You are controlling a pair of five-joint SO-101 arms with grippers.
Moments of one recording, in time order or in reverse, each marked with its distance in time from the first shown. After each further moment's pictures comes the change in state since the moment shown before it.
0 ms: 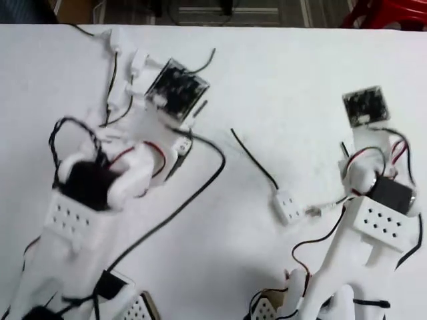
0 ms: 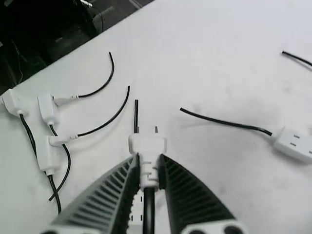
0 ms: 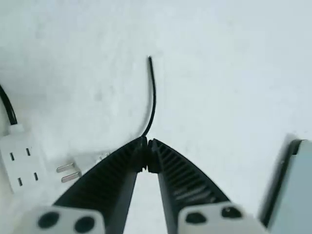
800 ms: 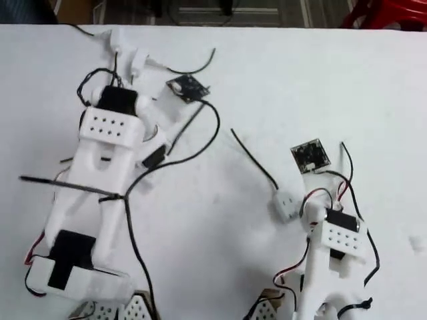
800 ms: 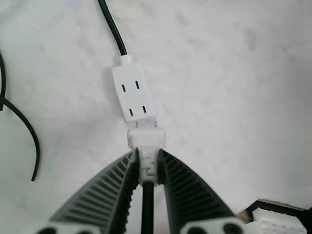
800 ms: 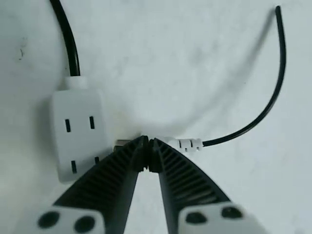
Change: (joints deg) left arm -13.5 33.7 -13.1 22.7 -19.9; right arm -8.3 -1.1 34.7 -21.5 -0.1
